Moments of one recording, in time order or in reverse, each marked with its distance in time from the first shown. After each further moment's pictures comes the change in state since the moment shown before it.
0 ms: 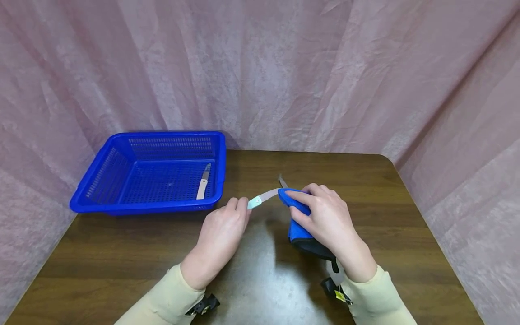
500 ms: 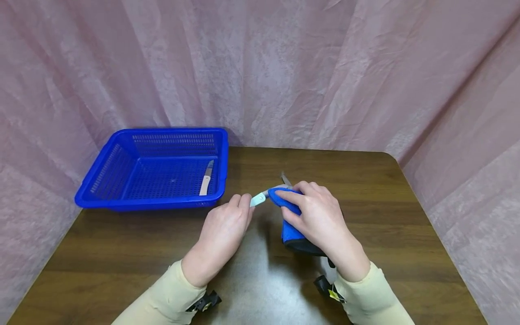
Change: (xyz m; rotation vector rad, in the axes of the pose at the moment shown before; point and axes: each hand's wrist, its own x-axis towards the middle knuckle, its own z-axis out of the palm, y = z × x) left_hand 0.000 0.000 -0.009 -0.033 -0.081 -0.002; right_hand 0.006 -0.024 0.003 -0.006 0.017 -0.088
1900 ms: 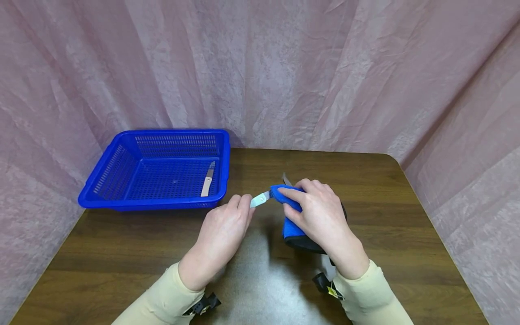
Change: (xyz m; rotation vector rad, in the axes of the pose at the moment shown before) left_hand 0.002 0.001 -0.013 -0.009 0.048 0.024; right_hand 0.007 0.003 -0.001 -0.039 0.023 -0.024
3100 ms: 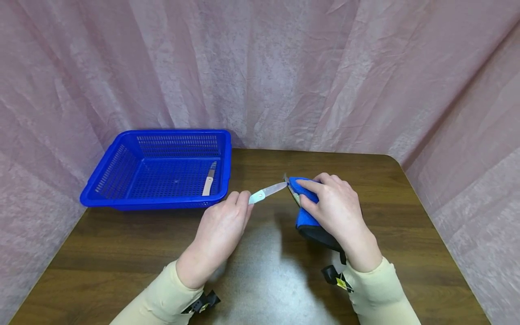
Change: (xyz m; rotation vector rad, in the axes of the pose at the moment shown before) left_hand 0.001 -0.005 -0.003 0.000 0.032 -0.011; right_hand 0.000 0.023 -0.014 -0.028 -0.037 0.140
